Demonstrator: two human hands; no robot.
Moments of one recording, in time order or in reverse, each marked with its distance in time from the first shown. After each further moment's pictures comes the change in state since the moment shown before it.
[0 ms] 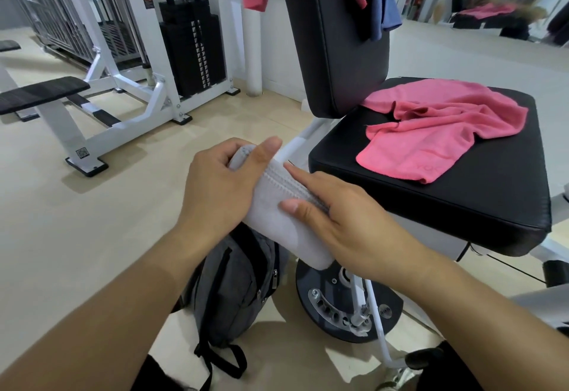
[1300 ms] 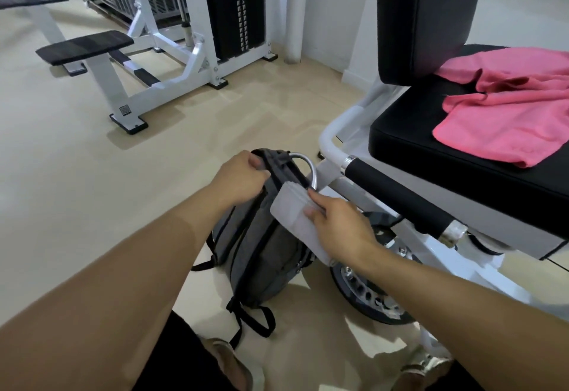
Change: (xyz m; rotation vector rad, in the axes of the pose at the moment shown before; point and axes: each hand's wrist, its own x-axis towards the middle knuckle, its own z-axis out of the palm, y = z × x) left_hand 0.048 -0.150 -0.038 0.425 -0.247 -0.478; right_hand 0.044 0.049 0.135 -0.082 -0.131 0.376
